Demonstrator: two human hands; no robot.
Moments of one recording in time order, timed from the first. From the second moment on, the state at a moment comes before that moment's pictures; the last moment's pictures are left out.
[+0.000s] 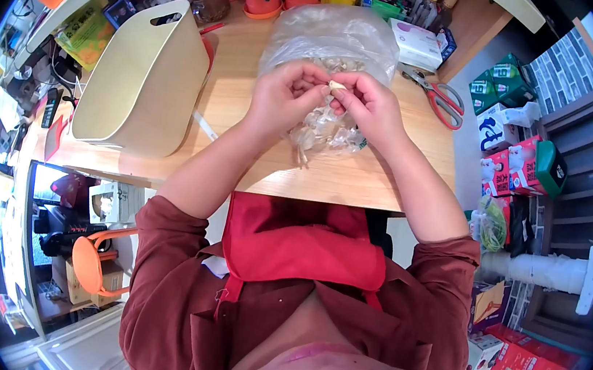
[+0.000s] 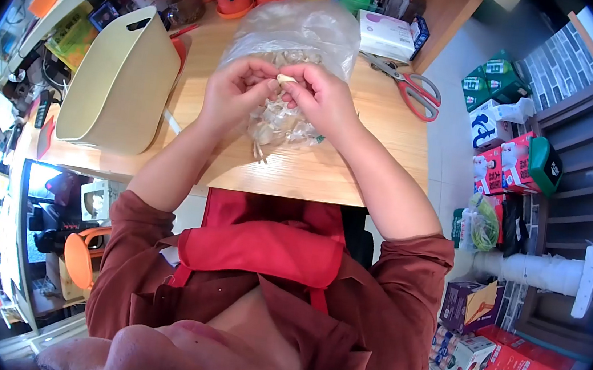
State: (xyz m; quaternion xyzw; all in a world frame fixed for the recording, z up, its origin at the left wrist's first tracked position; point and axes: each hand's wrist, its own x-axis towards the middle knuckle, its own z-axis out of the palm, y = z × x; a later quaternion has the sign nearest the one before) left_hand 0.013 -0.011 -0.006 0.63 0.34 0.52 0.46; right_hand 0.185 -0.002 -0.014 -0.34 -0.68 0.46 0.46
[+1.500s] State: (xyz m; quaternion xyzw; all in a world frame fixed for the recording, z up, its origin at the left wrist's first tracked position) left_hand 0.008 -0.005 -0.004 0.59 0.24 0.50 0.59; right_hand 0.194 0.002 -0.006 -0.29 -0.58 0.61 0.45
